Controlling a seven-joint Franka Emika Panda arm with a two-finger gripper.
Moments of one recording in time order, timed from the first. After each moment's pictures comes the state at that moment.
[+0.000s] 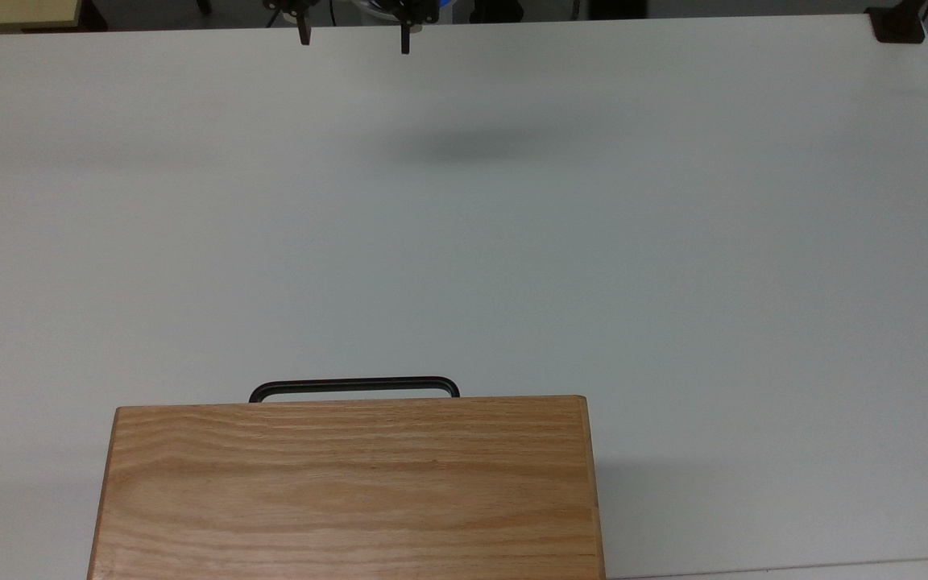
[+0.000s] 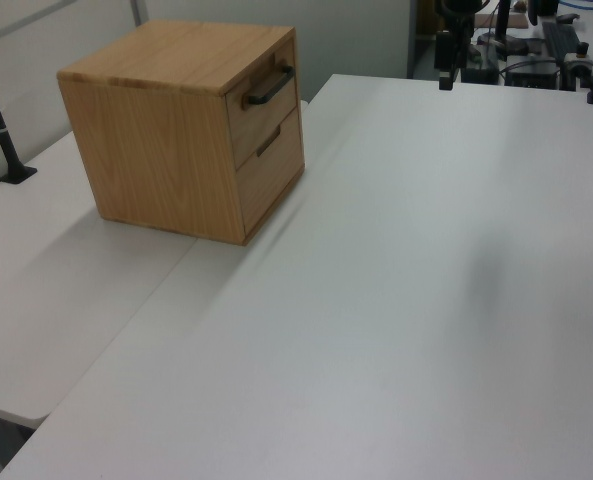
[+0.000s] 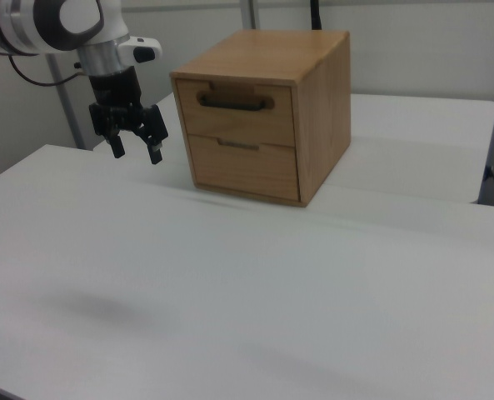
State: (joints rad) arm 0.09 0.02 -0.04 -1.60 -0.07 1.60 0.07
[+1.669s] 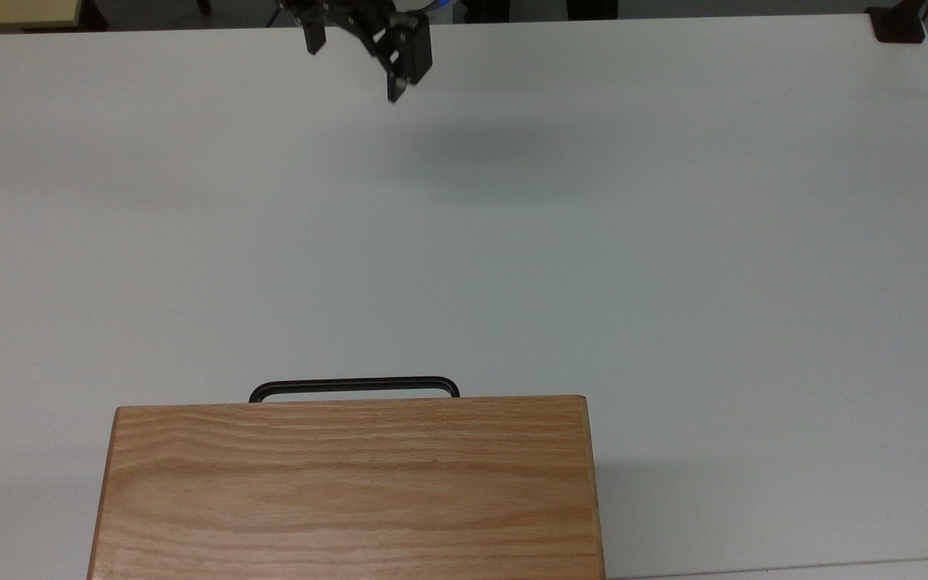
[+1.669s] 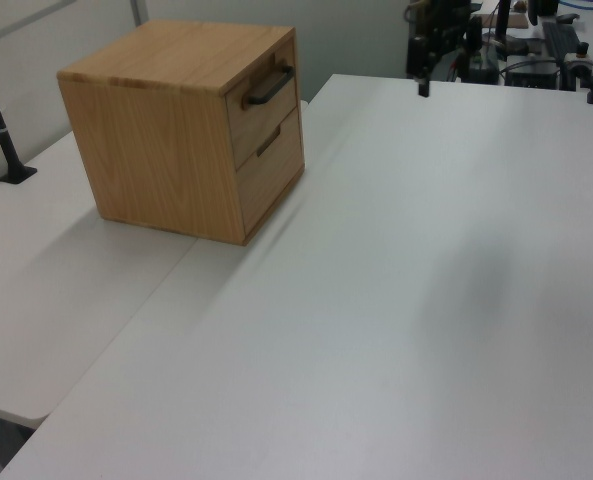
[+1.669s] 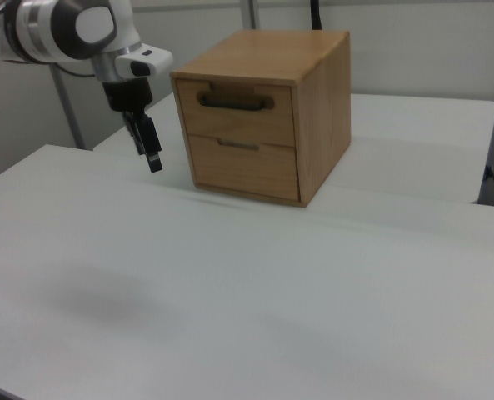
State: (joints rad) arm 0.09 0.08 -0.04 -1.57 -0.07 1.65 0.64
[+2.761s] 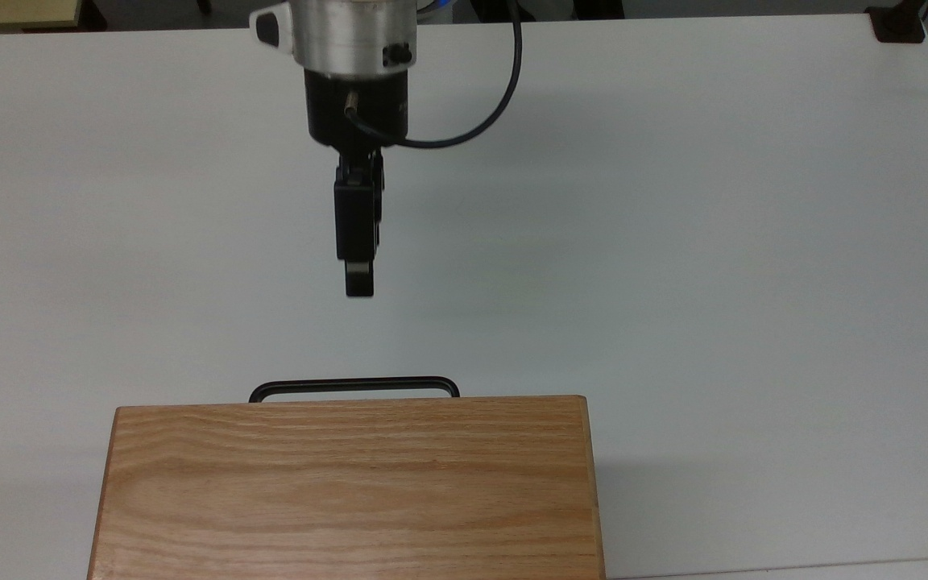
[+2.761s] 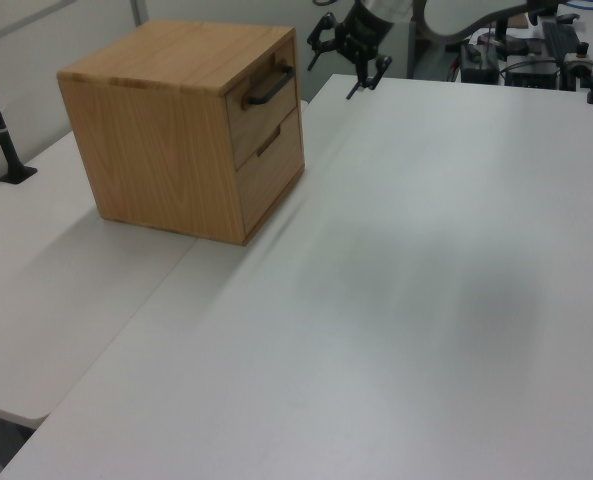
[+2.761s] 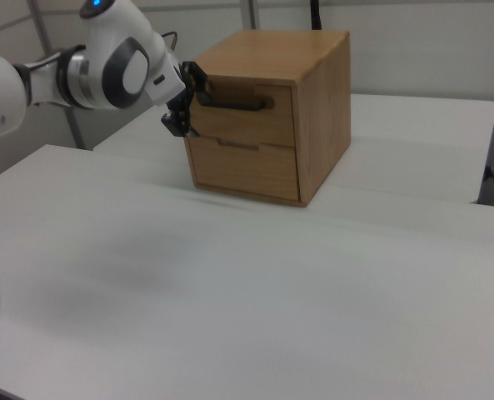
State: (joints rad) arm 0.09 0.29 -0.04 -1.56 -0.07 2.48 1.61
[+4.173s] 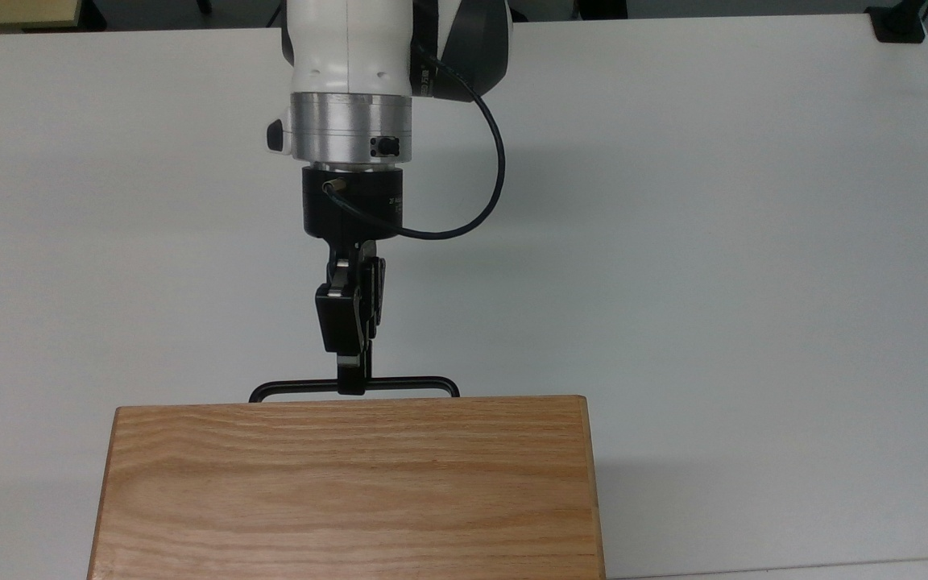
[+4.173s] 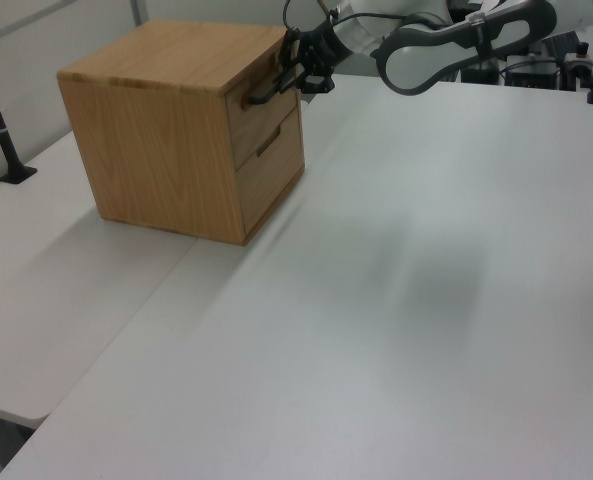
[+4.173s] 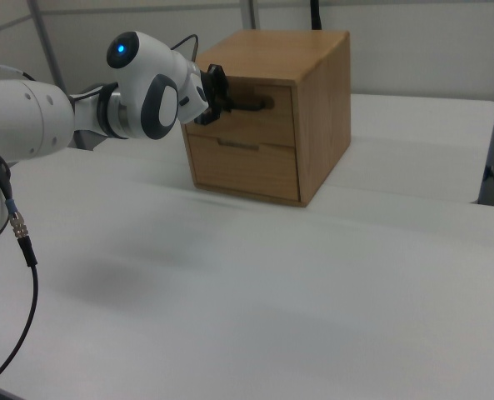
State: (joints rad) arm 0.07 0.49 -0.04 -1.45 -0.07 2.85 1.74
